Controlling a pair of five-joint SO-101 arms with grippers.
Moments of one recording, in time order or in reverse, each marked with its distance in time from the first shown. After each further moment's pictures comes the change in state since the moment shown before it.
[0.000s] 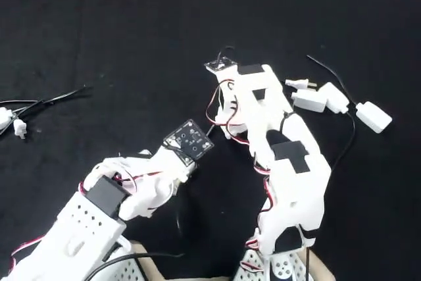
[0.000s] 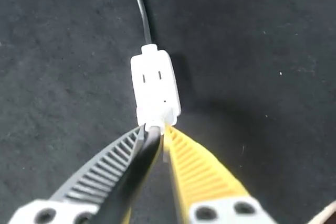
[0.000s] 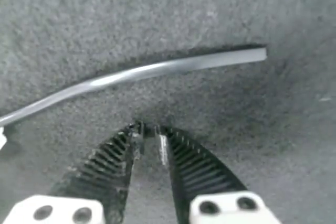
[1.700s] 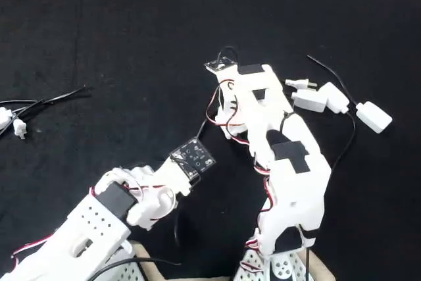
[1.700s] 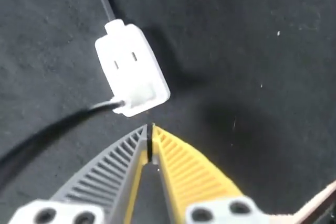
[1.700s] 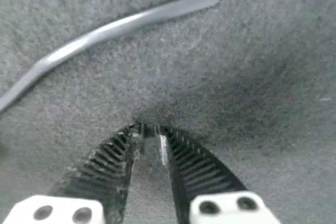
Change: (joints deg) left arm 2.9 0.1 9.4 -1.9 1.1; right arm 0.0 0.0 0.0 0.0 0.0
